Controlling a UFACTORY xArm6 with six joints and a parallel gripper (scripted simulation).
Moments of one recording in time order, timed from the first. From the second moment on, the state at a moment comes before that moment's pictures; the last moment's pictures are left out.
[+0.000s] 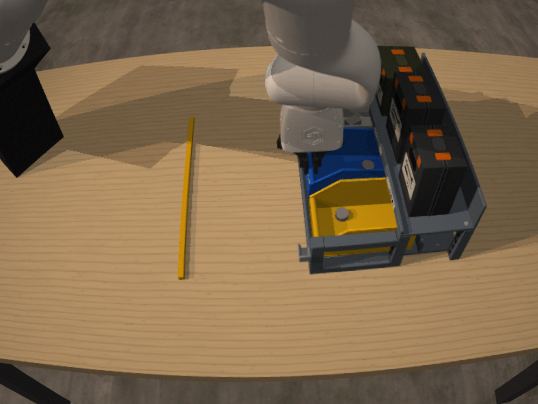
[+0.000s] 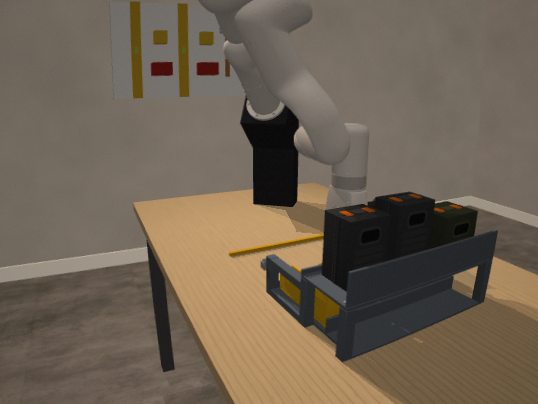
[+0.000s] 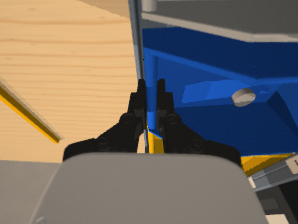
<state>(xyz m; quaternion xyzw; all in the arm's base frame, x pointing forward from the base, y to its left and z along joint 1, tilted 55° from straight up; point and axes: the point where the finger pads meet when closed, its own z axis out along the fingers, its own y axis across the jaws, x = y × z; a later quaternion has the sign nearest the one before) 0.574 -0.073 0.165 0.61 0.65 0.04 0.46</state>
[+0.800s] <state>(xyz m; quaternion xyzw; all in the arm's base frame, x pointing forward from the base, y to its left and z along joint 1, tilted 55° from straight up) 0.566 -0.067 0.172 0.61 0.65 0.04 0.46</state>
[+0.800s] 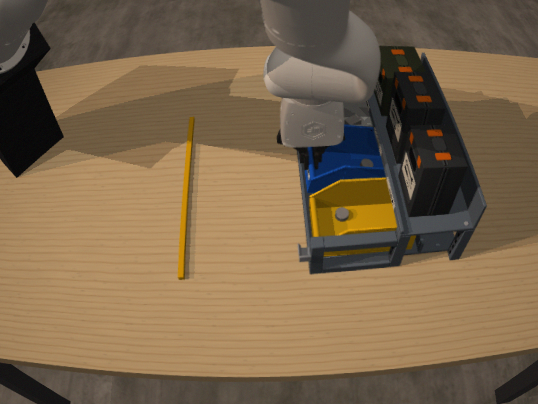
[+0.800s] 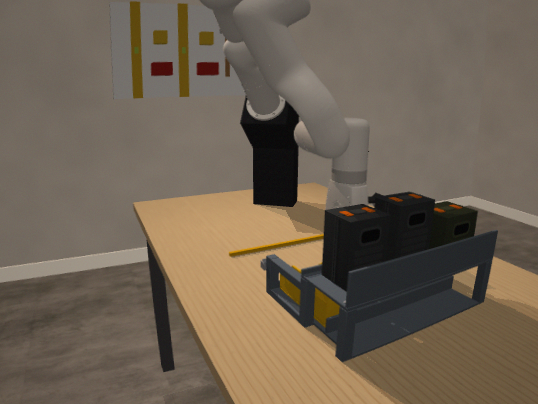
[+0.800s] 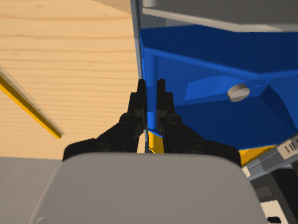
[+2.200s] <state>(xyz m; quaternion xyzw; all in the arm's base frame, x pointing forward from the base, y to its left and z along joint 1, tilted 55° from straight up) 0.545 -0.075 0.154 0.61 0.65 0.04 0.46</state>
